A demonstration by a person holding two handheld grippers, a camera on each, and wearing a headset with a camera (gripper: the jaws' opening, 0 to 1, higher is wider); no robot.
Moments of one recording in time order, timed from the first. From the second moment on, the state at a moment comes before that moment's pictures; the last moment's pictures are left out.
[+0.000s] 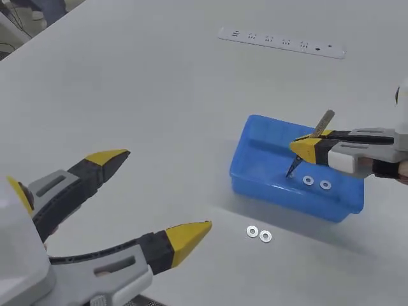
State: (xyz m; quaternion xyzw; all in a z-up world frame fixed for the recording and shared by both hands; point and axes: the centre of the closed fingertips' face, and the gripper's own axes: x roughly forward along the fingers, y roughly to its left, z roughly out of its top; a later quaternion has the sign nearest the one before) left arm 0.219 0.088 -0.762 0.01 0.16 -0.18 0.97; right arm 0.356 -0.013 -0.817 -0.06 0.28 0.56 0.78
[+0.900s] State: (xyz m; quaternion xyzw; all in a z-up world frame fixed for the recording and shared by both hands) left arm 0.219 0.089 -0.762 0.01 0.16 -0.18 0.97; right arm 0.334 -0.022 -0.770 -0.05 0.22 0.57 0.79
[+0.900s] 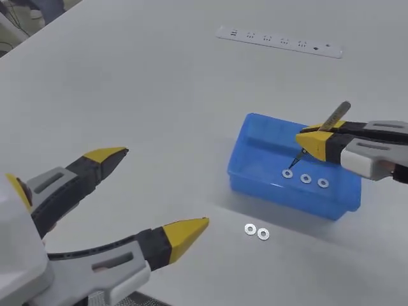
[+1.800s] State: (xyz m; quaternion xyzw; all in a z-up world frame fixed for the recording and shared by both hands) left arm 0.219 0.090 -0.762 0.01 0.16 -0.18 0.97; right arm 0.268 -0.006 -0.808 0.00 0.29 0.63 0.72
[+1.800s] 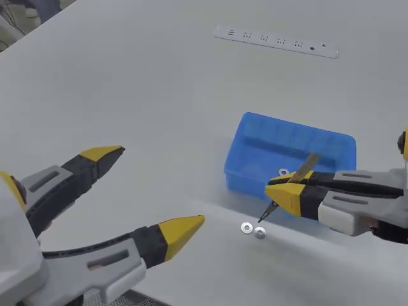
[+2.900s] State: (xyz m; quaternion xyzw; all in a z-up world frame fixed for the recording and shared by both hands) left arm 0.219 0.090 -0.764 0.02 0.17 -0.18 0.97; right arm 0.227 -0.001 -0.829 -0.24 0.18 0.69 0.65
